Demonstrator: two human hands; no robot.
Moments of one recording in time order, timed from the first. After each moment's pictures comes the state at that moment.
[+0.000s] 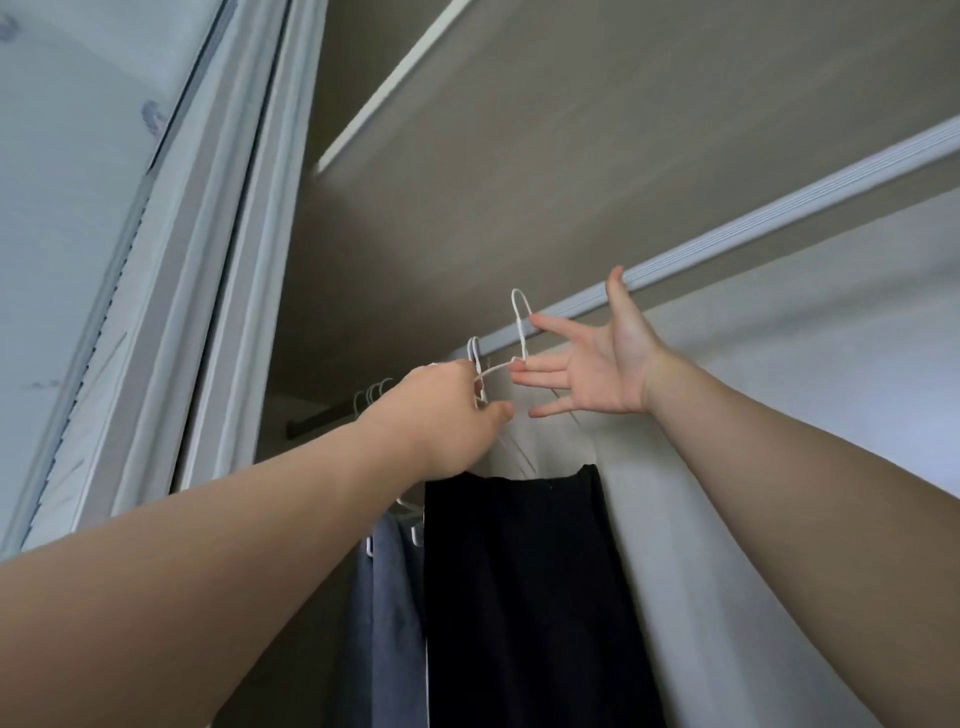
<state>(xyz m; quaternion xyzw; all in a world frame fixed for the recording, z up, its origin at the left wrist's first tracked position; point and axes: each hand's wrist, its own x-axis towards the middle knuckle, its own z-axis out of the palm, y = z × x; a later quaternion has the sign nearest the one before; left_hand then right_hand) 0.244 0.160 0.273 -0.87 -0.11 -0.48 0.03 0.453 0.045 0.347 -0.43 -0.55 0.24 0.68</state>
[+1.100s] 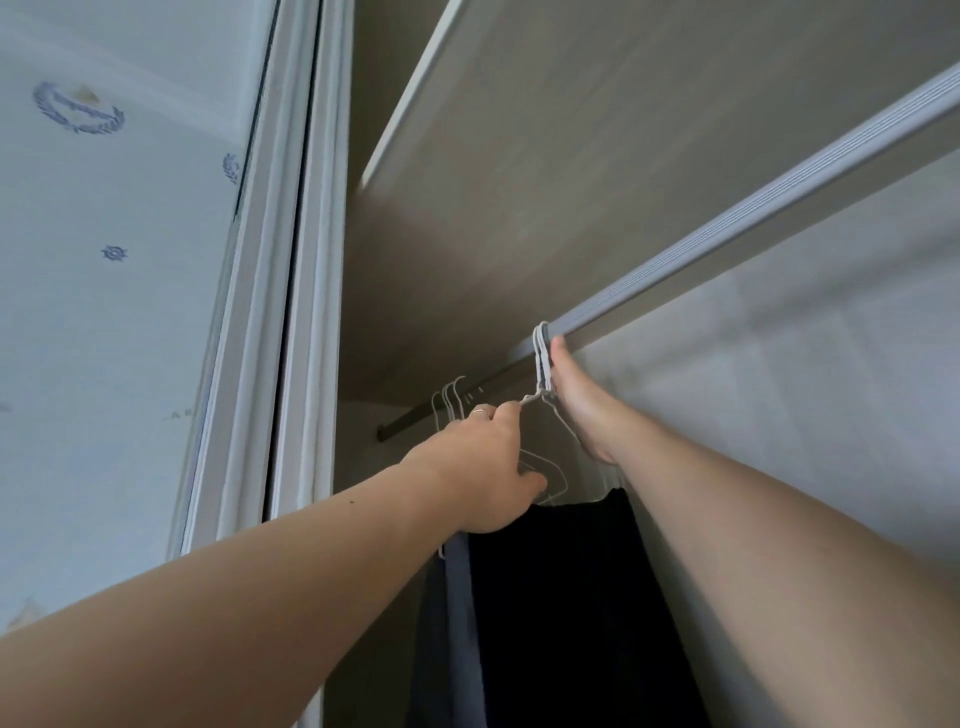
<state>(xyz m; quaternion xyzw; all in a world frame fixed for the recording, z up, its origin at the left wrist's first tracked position) 0.241 0.190 0.253 -0.91 -0.20 -0.33 0.16 0.428 0.174 0.307 -0.59 -0.47 0.05 0.65</state>
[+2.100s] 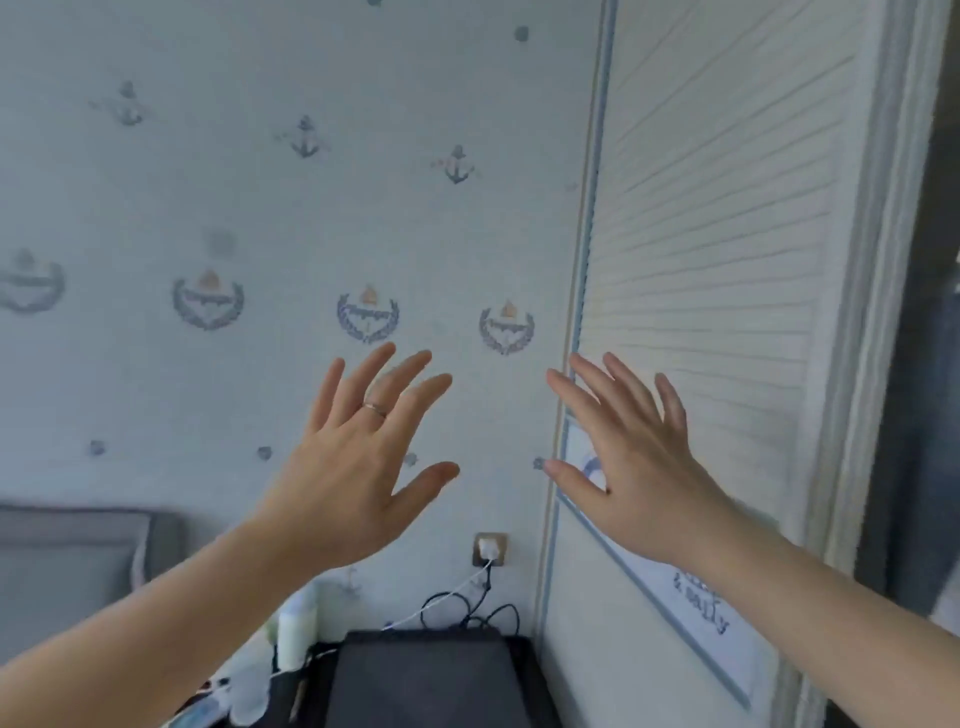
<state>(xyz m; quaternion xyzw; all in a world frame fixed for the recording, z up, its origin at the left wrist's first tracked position) -0.350 0.202 -0.027 -0.82 -0.35 -0.38 0.24 -0.082 0.154 -0.006 -0.54 -0.75 -0.29 0.25</state>
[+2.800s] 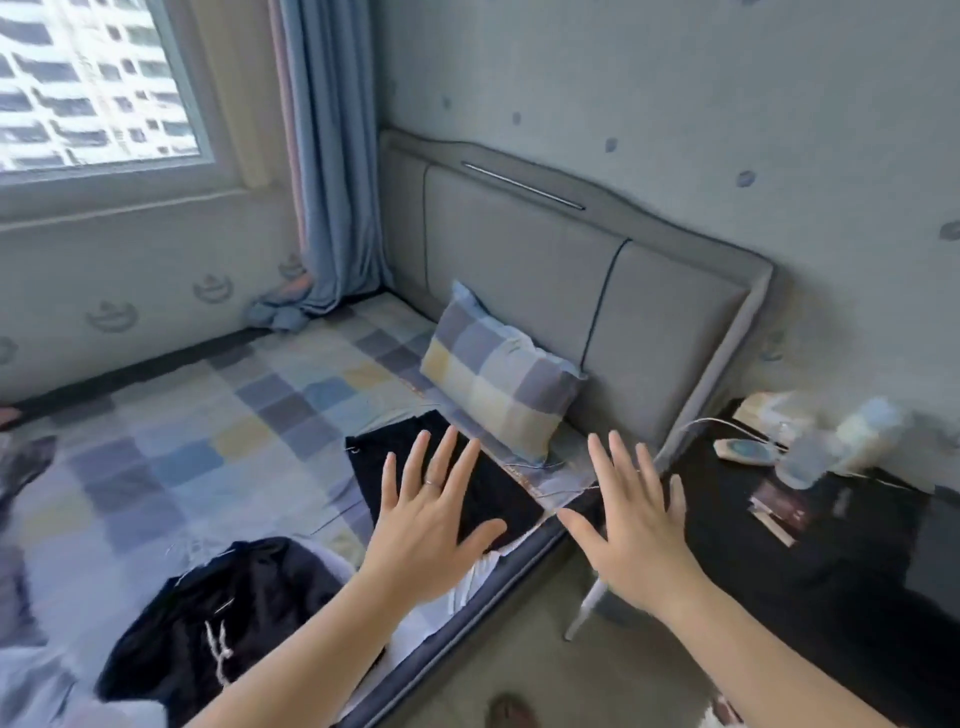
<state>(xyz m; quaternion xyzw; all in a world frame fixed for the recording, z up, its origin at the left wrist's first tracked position) -0.786 -0.030 -0.391 -0.49 -0.86 -0.13 0.02 -0.606 0.136 -0.368 -0.34 -0.93 0.13 0.07</state>
